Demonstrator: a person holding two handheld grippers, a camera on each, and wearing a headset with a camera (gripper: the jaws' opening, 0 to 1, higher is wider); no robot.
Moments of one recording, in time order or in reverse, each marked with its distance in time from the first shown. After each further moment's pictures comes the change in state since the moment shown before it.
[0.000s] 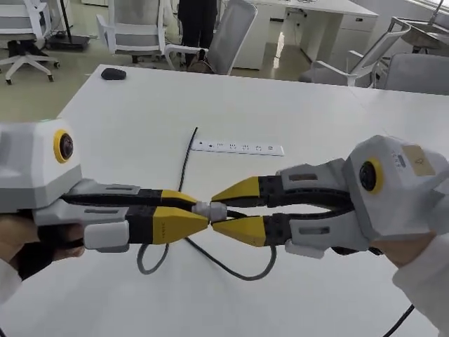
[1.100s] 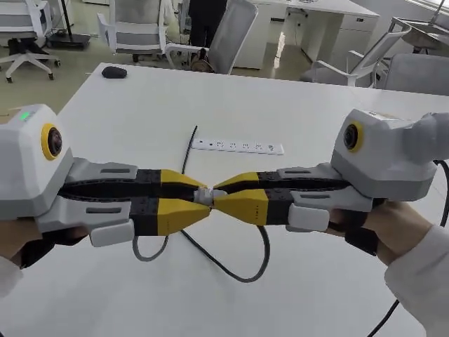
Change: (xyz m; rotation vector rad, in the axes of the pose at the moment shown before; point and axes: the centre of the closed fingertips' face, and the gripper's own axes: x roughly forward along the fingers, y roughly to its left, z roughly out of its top) left arm 0.000 0.002 0.011 0.228 -0.023 0.068; right arm -0.002 -0.008 0.008 0.437 -0.067 0.007
